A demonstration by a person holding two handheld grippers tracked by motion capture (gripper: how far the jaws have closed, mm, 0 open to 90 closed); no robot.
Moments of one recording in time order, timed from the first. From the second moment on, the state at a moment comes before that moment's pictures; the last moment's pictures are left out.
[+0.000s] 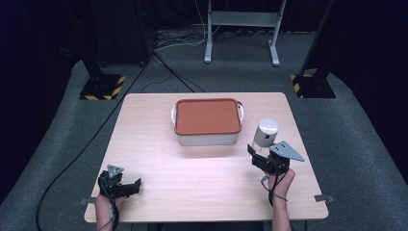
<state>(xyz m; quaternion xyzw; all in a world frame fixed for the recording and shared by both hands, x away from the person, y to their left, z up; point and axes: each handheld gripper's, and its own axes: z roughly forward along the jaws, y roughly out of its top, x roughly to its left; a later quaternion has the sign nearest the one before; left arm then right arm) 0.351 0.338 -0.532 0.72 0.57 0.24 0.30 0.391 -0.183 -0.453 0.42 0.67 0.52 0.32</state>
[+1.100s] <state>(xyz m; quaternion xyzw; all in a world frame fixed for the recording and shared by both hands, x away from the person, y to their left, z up) 0.350 0.338 -0.532 0.72 0.57 0.24 0.30 0.415 -0.169 -0.442 0.41 0.67 0.52 0.32</state>
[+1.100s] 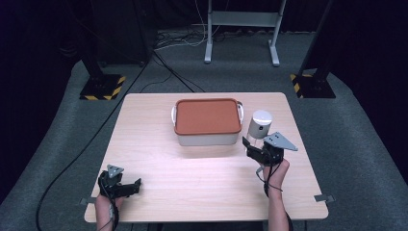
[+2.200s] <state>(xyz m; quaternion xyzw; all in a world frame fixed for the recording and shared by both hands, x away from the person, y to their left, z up) 0.351 0.338 -0.532 0.72 0.57 0.24 0.30 0.439 -0.154 -0.428 0.40 0.68 0.52 0.32</state>
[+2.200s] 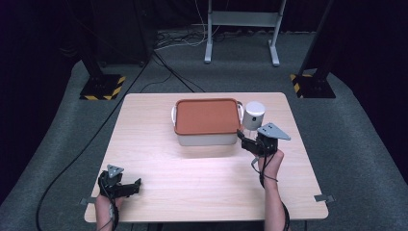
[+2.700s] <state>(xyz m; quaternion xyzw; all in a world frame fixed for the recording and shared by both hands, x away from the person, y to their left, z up) 0.351 0.338 -0.532 0.72 0.57 0.24 0.30 0.449 -0.149 -0.421 0.39 0.68 0.53 0.32</state>
